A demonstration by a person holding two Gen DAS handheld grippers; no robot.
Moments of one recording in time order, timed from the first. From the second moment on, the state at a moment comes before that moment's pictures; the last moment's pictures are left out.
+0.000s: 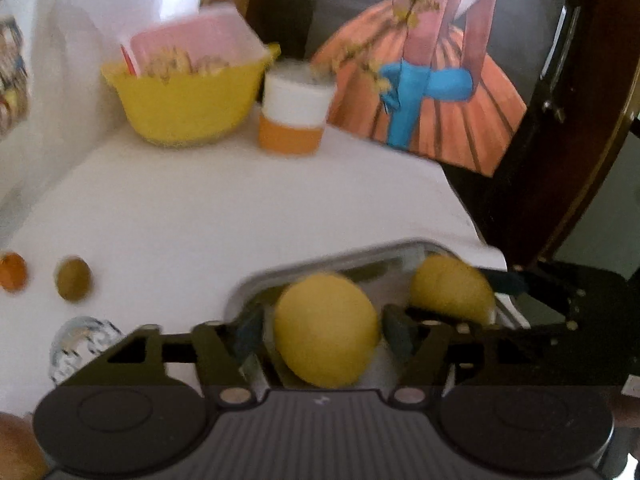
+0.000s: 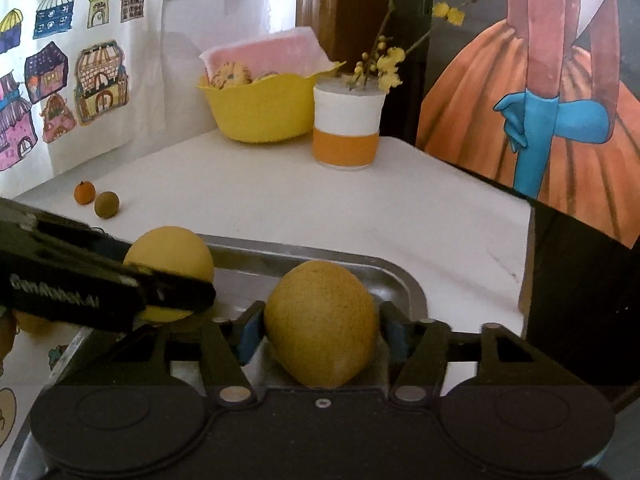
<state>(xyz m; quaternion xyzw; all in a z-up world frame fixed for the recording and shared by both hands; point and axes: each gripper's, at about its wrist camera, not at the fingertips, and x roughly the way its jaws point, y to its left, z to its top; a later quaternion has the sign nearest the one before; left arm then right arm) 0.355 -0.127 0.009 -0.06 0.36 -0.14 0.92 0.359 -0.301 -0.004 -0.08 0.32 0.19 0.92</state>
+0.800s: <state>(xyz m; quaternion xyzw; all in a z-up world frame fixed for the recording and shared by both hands) 0.213 -0.082 0.091 -0.06 0.29 -0.07 0.95 0.215 -0.305 0.090 -0.08 0.22 0.14 0.96</state>
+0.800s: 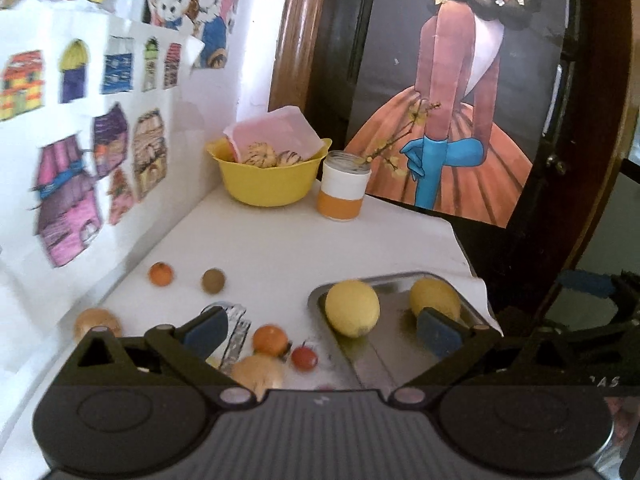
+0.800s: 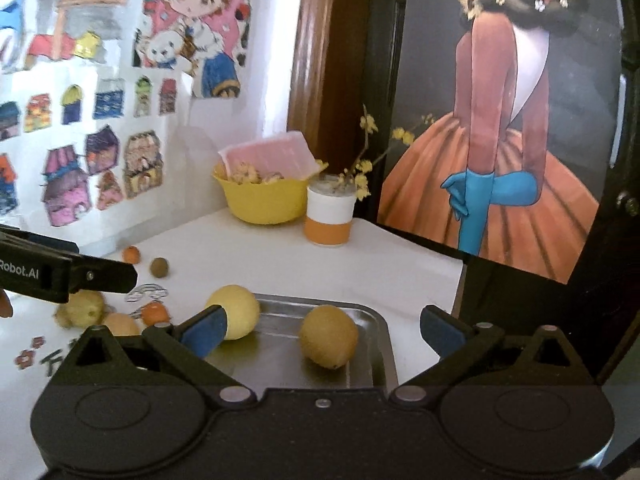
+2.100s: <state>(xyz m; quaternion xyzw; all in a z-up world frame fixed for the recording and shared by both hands) 0.069 0.025 0.016 -0.07 0.41 -0.04 0.91 0.053 -0.213 0.022 -0.07 0.31 0.20 0.93</state>
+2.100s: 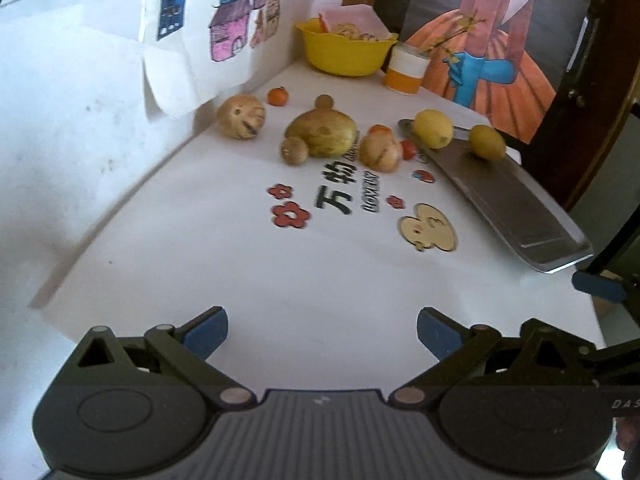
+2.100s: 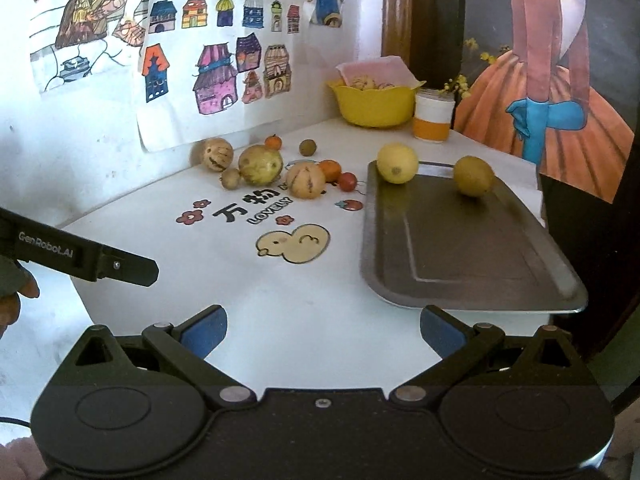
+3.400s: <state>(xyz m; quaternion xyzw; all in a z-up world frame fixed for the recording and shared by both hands) 0.210 0.043 0.004 -0.01 0.35 -0.01 0.94 0.223 -0.142 0.014 -0.17 0.26 0.26 0.91</state>
